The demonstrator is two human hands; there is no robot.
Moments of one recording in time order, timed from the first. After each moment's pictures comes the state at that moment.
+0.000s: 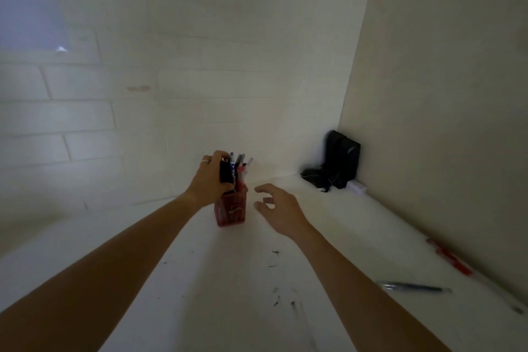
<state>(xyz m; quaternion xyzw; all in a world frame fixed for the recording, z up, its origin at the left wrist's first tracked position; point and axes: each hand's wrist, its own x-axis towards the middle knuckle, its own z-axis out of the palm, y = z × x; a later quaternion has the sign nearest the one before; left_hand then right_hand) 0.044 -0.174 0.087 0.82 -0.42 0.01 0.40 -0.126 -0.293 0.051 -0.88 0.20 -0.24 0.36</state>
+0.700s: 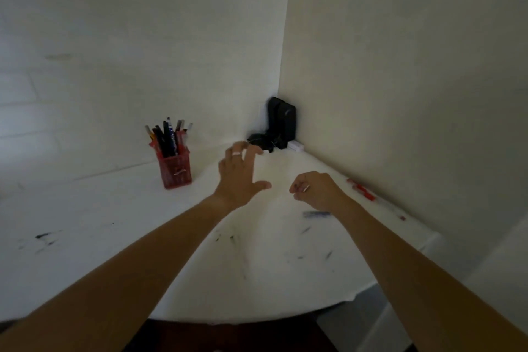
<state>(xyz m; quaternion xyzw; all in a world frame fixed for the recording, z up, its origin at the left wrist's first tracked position) -0.168 -0.225 0.058 0.77 -0.55 0.10 0.31 -0.344 -0.359 0.057 -0.91 0.33 -0.14 0.21</state>
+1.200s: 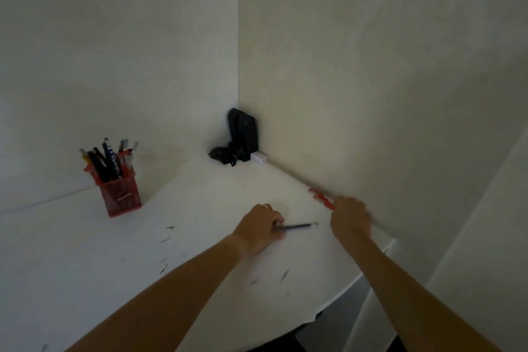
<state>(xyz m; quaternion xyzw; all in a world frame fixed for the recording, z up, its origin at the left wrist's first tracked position) -0.267 -0.312 0.002 0.73 -0.64 -0.12 0.20 -0.462 -0.426 0.010 -0.77 0.61 -0.19 -0.01</state>
